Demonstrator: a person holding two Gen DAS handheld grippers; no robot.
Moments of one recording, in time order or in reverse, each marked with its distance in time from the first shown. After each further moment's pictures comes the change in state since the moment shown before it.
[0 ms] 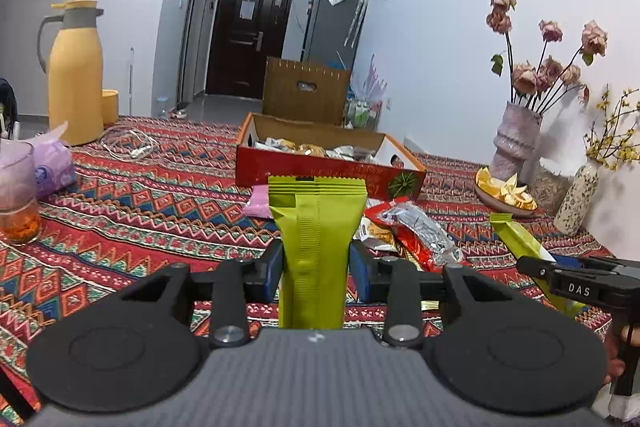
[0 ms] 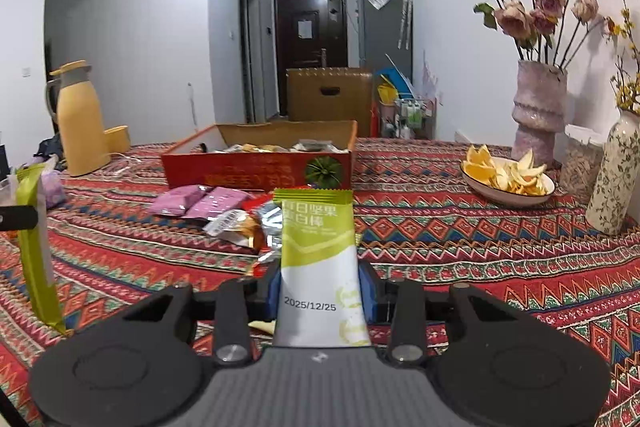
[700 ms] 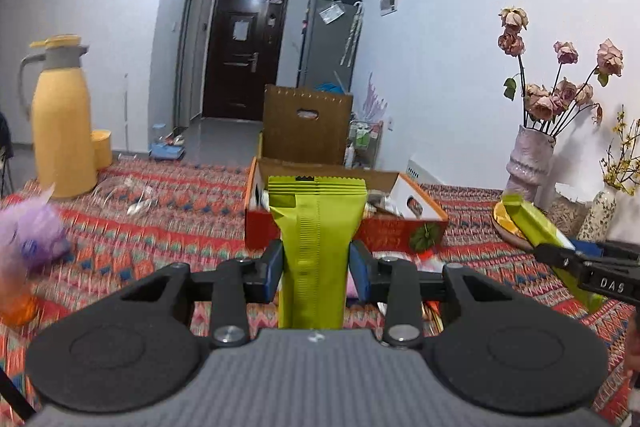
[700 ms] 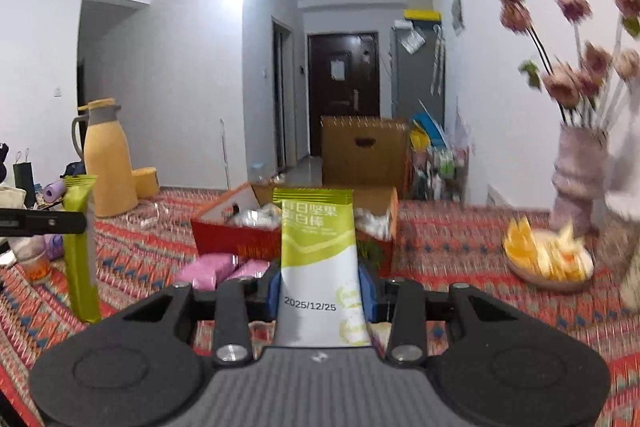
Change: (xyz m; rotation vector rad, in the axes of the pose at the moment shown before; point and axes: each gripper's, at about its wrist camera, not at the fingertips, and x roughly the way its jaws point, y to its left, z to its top) left arm 0.055 0.024 0.070 0.056 -0.055 -0.010; right arm 0.027 0.021 0.069 -0.057 -0.141 0.086
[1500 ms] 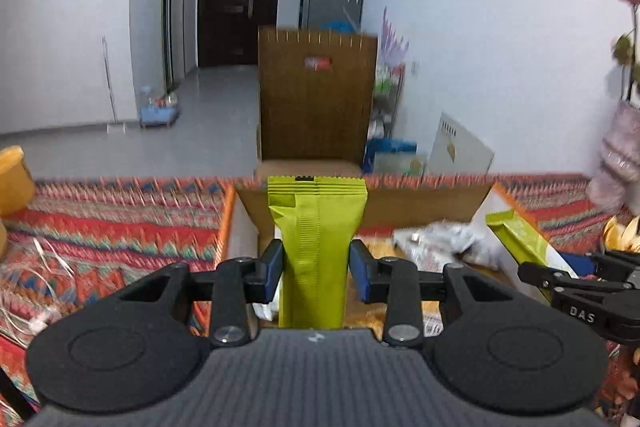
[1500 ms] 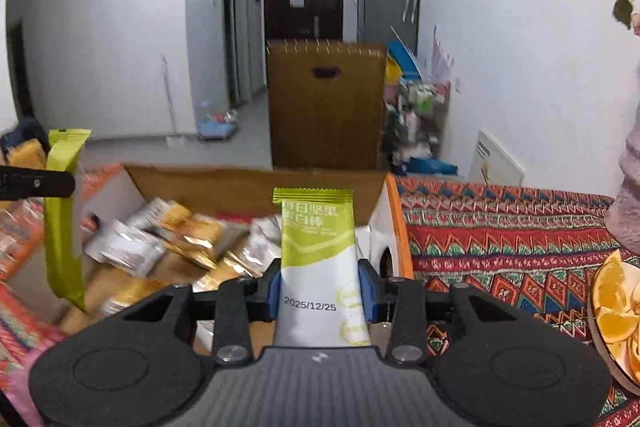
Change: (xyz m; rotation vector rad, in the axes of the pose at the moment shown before) left arm 0.327 0.031 0.087 0.044 0.234 0.041; right arm 0.321 -0.048 0.045 0.036 0.269 -0.146
